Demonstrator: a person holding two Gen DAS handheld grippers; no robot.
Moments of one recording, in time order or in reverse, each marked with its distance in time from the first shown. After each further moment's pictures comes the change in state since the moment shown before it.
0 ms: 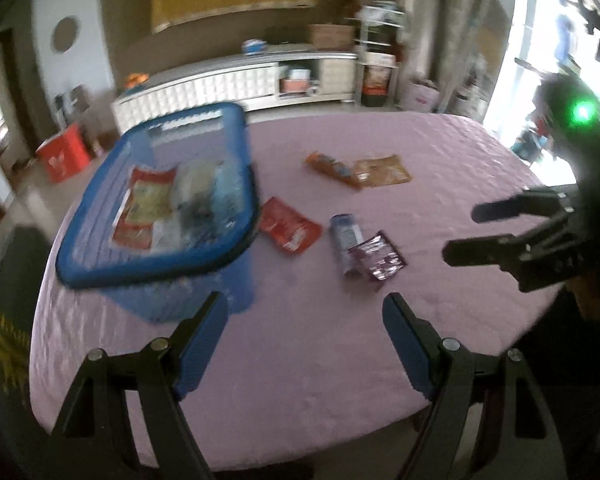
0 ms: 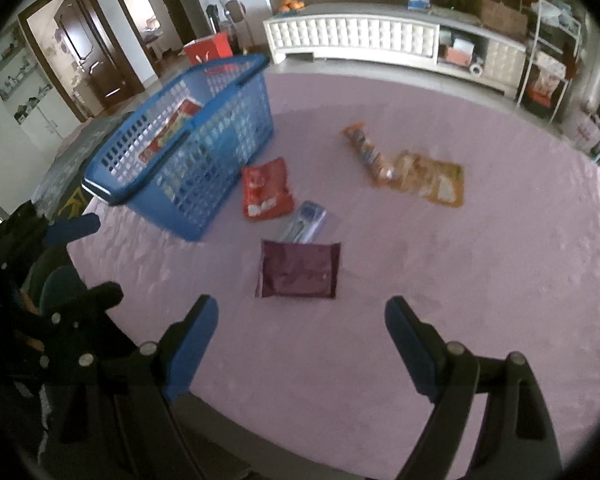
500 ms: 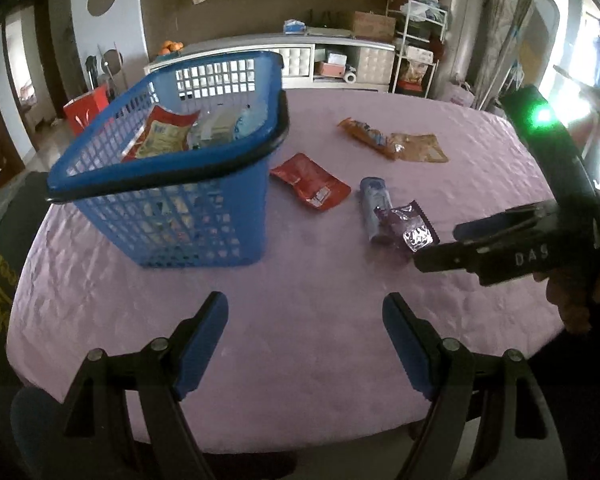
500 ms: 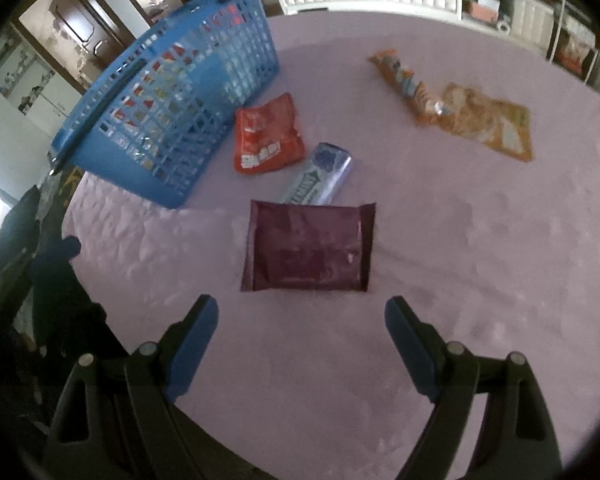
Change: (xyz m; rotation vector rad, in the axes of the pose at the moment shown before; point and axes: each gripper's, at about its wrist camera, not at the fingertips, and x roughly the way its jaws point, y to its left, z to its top) left arm 0.033 0.001 -0.034 -0.098 0.047 0.065; right arm 0.078 -0.013 -0.001 0.025 0.154 0.110
